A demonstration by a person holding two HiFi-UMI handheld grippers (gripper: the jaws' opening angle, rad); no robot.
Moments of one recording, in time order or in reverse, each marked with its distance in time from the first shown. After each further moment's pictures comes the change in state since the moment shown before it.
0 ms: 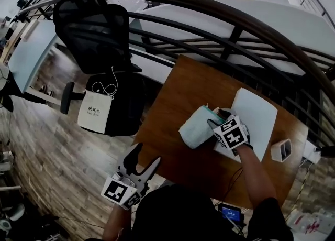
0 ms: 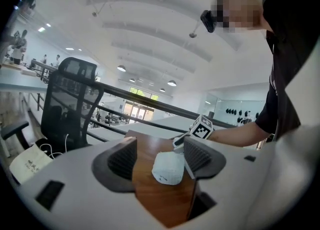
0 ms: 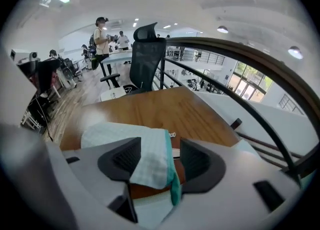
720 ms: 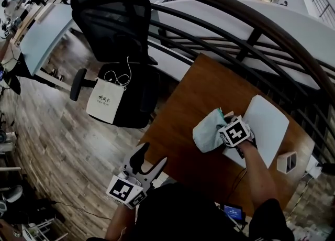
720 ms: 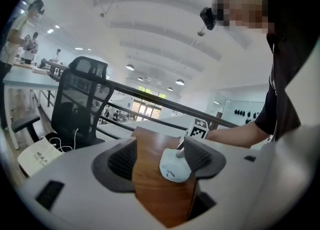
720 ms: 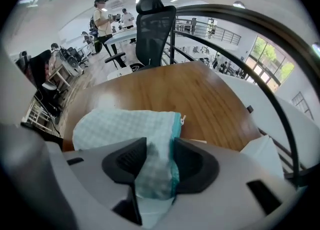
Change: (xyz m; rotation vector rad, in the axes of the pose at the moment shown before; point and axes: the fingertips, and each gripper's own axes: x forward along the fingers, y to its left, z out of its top) left arm -0.012 0.021 -0.013 -0.052 0.007 0.092; right arm 0.044 0.019 -0.021 -0.045 0.257 0.107
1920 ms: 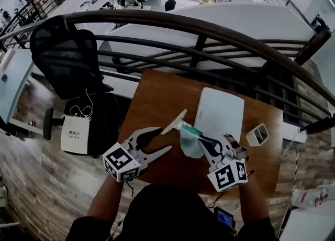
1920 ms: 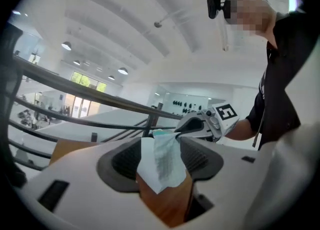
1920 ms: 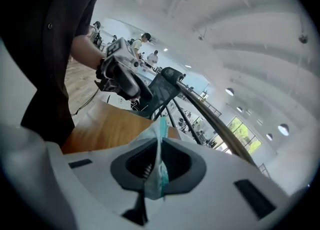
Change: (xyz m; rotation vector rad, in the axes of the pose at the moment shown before) left arm 0.102 -0.132 0.022 0.188 0.135 -0.740; right arm -0.226 0.073 -0.022 -0.430 -0.548 -0.420
